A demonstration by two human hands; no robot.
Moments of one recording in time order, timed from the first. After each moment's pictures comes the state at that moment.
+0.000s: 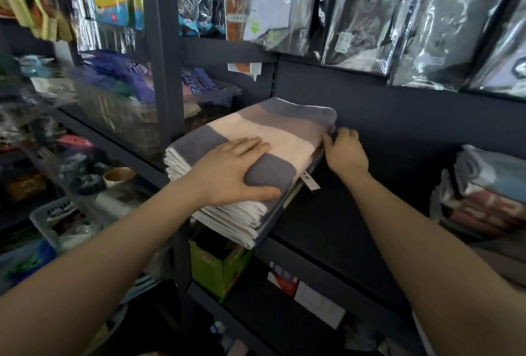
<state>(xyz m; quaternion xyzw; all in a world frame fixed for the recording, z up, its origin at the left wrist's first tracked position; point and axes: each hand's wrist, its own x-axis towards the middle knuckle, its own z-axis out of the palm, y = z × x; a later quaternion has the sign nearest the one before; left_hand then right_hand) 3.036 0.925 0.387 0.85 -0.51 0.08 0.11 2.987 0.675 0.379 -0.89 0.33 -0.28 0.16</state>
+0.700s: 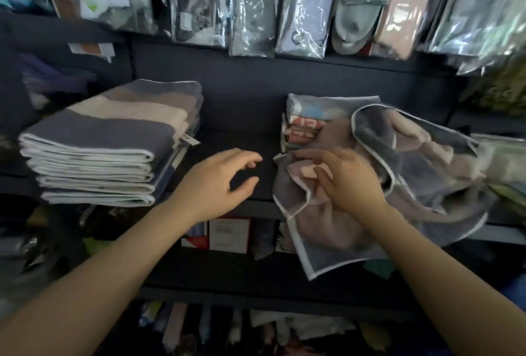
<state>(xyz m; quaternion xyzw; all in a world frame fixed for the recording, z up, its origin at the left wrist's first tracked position) 2.881 0.896 0.362 0.61 -0.71 0.09 0.34 2.674 0.759 0.368 -0.89 0.30 -0.33 -0.11</state>
